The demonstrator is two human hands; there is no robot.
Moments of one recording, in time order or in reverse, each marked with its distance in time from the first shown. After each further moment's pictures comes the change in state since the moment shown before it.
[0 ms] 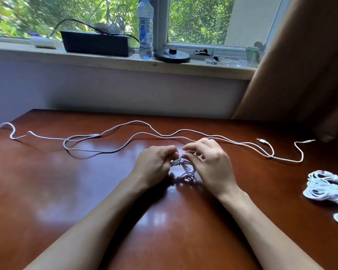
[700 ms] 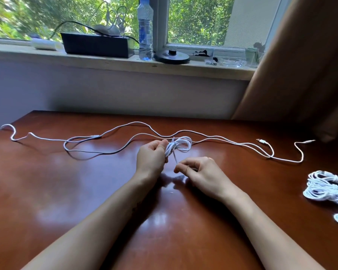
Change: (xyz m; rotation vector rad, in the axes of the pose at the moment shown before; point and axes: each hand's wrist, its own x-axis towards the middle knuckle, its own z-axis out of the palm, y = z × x) left_hand 0.009 0.017 0.003 -0.712 0.189 -0.595; right_hand -0.006 0.000 0.005 0.313 -0.481 0.273
